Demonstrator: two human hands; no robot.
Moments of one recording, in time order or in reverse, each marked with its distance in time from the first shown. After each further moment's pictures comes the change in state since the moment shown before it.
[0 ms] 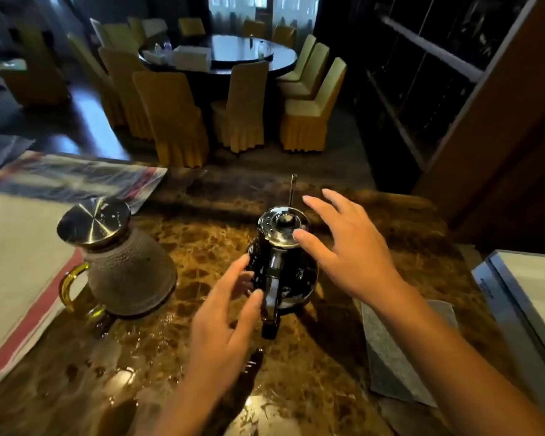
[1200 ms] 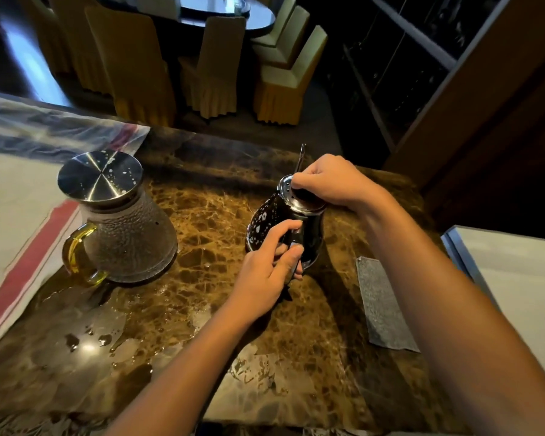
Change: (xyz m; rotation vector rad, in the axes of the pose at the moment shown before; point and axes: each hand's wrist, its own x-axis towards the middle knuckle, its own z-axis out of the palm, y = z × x) left_hand 0.032 -0.033 0.022 -0.474 -0.367 -0.042; right_hand 0.081 -0.038 0.016 0.047 -0.369 0.185
